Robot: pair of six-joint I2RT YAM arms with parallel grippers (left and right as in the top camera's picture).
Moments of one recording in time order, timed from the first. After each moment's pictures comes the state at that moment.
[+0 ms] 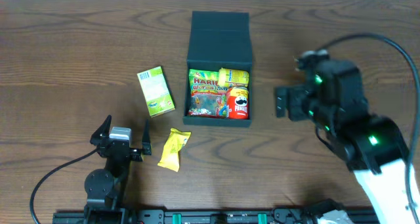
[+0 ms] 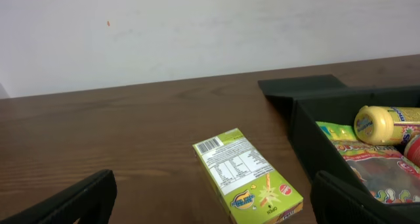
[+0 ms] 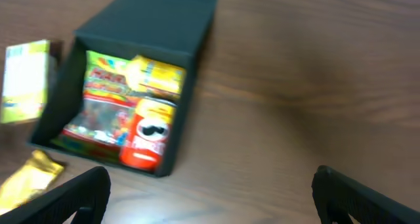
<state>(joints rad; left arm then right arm) -0.08 0.01 0.02 -0.10 0.04 0.07 0.31 1.05 1.18 -0.94 0.07 0.15</state>
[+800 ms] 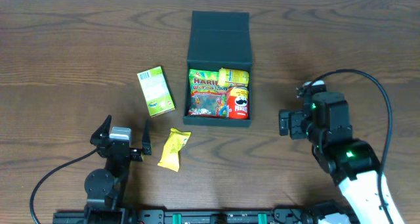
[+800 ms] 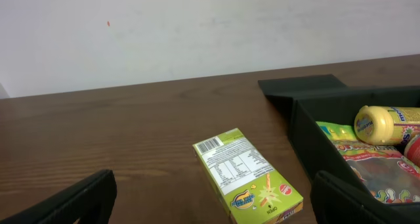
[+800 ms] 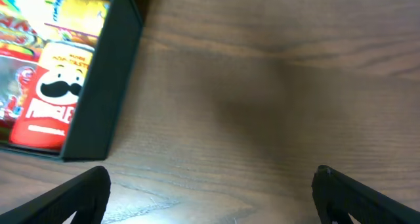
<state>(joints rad) -0.08 0.01 0.02 -0.10 0.04 0.07 0.22 0.95 0.73 -0.64 0.11 0.08</state>
